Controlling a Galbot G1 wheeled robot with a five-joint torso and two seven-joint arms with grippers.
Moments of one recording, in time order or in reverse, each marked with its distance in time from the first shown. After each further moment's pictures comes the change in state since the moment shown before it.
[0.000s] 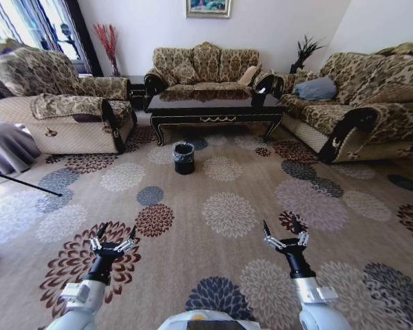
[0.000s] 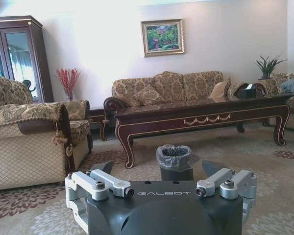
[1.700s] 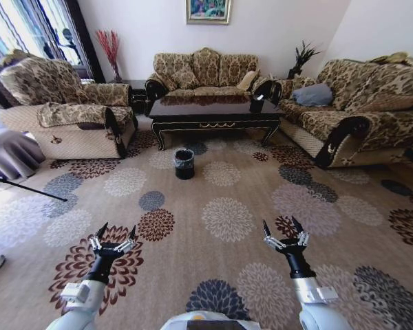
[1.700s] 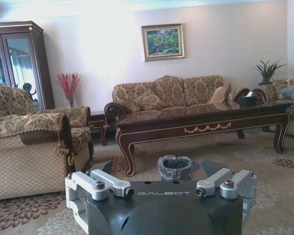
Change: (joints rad) left arm 0.000 0.000 0.000 0.000 0.000 0.000 0.000; right arm 0.000 0.000 0.000 0.000 0.000 0.000 0.000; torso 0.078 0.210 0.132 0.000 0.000
